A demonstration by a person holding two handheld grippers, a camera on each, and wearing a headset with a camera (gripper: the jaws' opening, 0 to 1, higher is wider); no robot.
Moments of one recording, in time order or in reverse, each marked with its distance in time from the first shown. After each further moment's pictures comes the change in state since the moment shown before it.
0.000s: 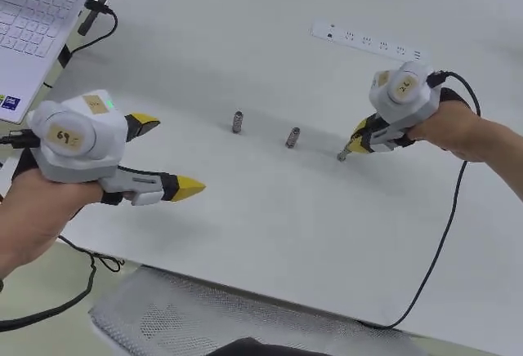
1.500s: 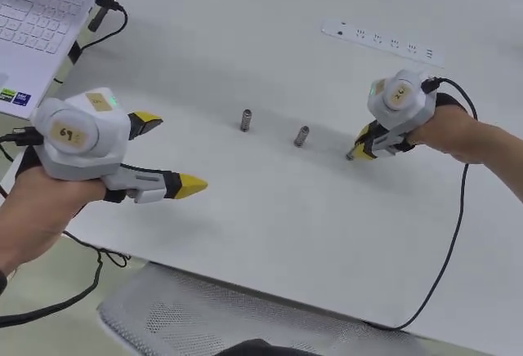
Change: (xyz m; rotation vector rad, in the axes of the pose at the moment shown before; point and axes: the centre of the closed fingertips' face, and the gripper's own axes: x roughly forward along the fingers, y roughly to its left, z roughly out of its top) left arm -0.004 0.006 -0.003 -0.015 0.007 0.012; right arm 0.019 0.000 -0.009 -0.018 0.050 0.023
